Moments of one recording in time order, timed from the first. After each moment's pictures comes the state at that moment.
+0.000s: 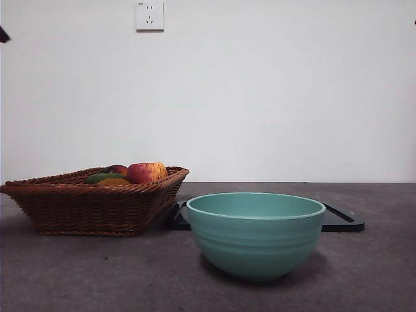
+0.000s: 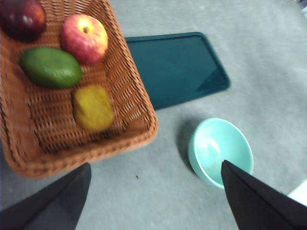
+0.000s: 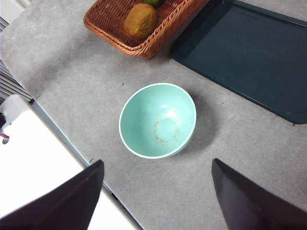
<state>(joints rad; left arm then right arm) -0.23 0.97 1.09 -0.87 0.43 -0.10 0.28 0.79 0.97 -1.01 -0.55 -0.07</state>
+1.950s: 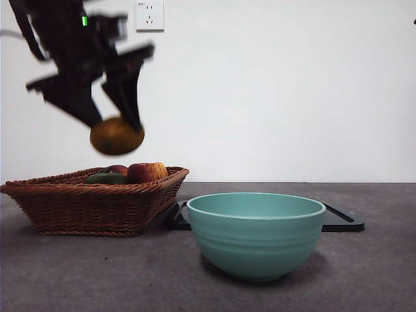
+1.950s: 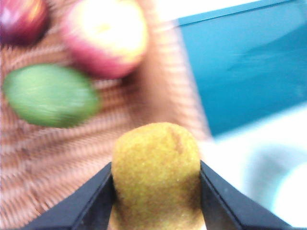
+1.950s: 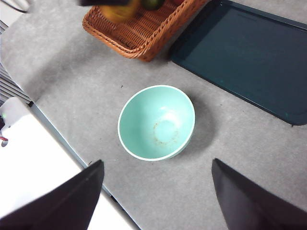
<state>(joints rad) -0.50 1.46 1.18 -0.61 0.05 -0.17 0.28 0.79 0.97 -1.00 -0.54 -0.06</state>
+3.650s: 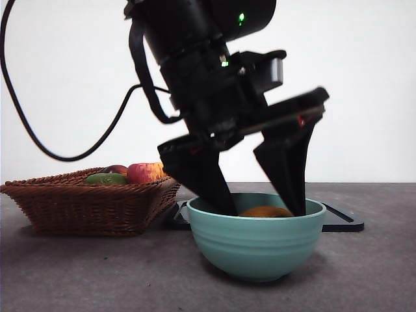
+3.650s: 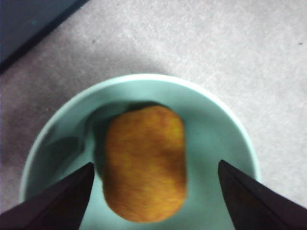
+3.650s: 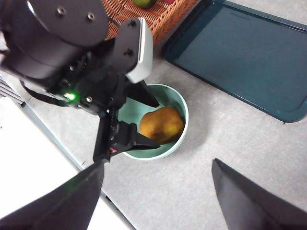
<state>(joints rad) -0.96 1.77 1.21 -0.49 0.07 -0.20 0.28 0.79 0.97 -1.00 -0.52 -0.06</state>
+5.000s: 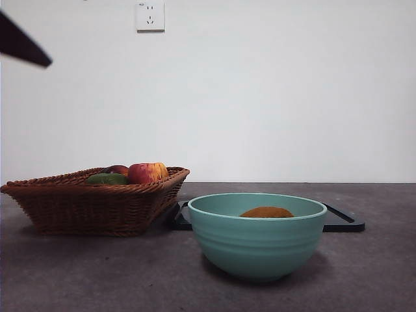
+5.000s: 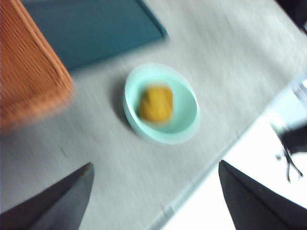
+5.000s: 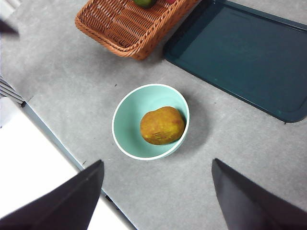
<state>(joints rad) -0.57 0.80 0.80 -0.71 0.41 -0.20 0.28 0.79 0.97 -1.00 -0.52 -0.06</state>
